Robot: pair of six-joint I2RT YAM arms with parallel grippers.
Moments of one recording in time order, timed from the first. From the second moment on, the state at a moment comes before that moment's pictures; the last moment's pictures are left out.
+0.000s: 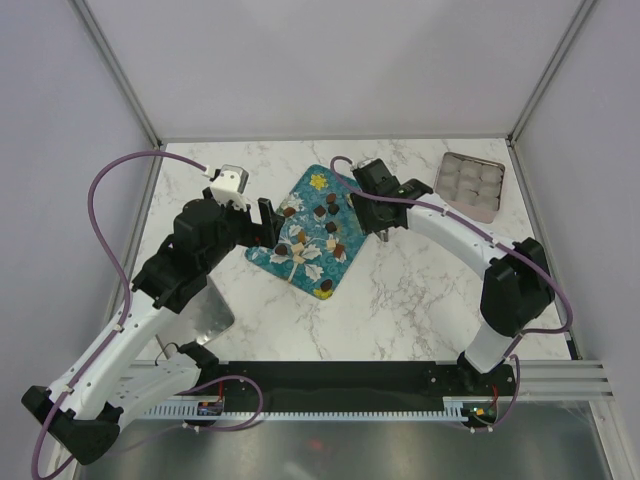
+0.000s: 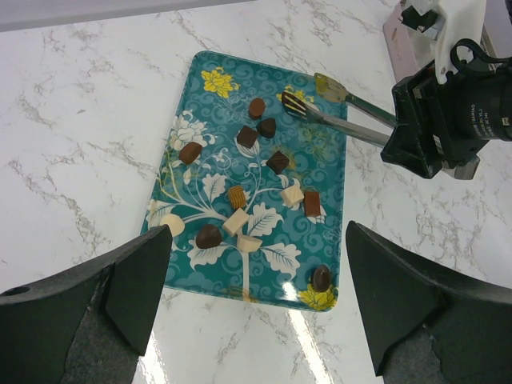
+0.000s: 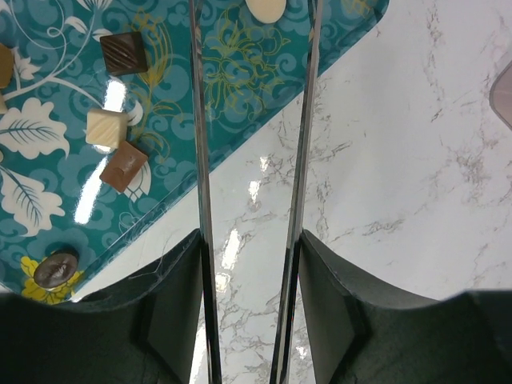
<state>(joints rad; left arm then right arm) -0.58 0.88 1.01 -0.43 -0.15 -0.22 0.61 1.71 1.43 -0.72 0.25 0.20</state>
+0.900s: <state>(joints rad) -0.58 0.88 1.01 -0.43 -0.15 -0.22 0.59 1.74 1.34 -0.67 0.17 0.21</state>
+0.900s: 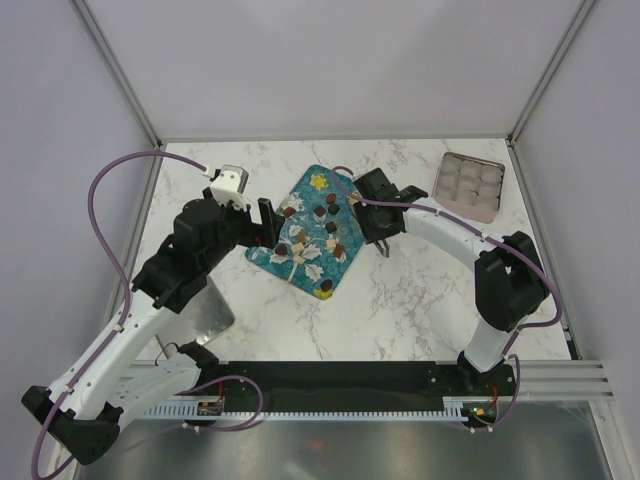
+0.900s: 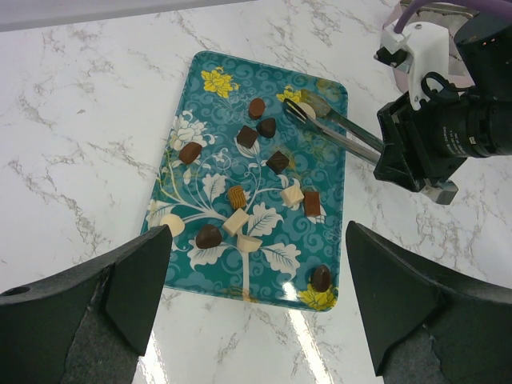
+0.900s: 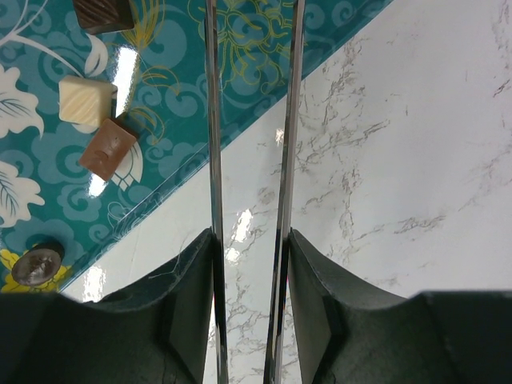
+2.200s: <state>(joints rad) -0.58 0.88 1.01 -0.43 -0.12 -0.22 0.23 1.74 1.72 -0.87 0.13 0.22</state>
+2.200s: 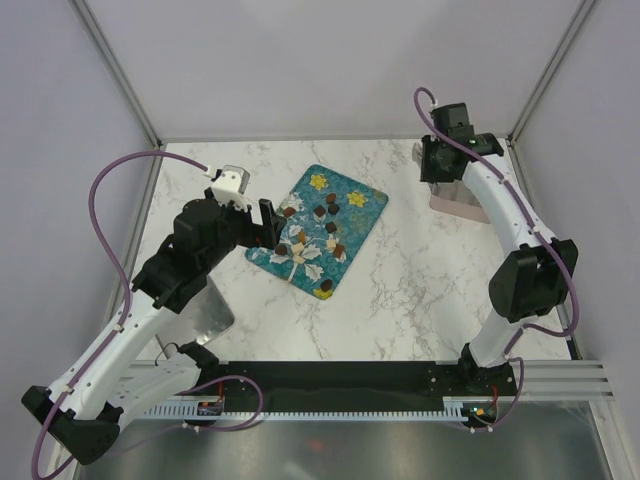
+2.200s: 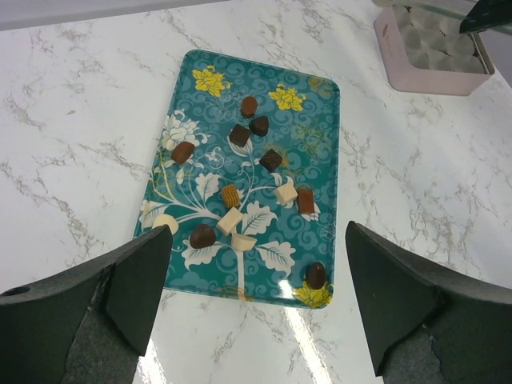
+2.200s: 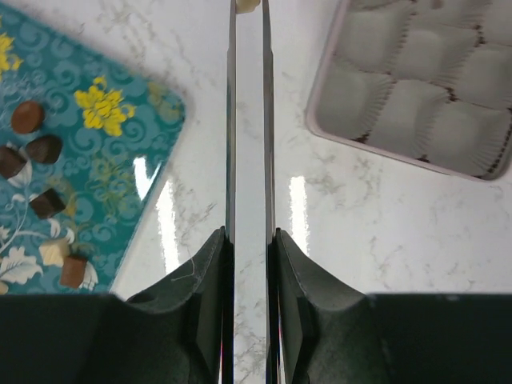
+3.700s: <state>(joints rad) -0.58 0.88 1.01 -0.43 -0.07 -0.22 -0.17 1.96 1.79 -0.87 0.23 0.27</state>
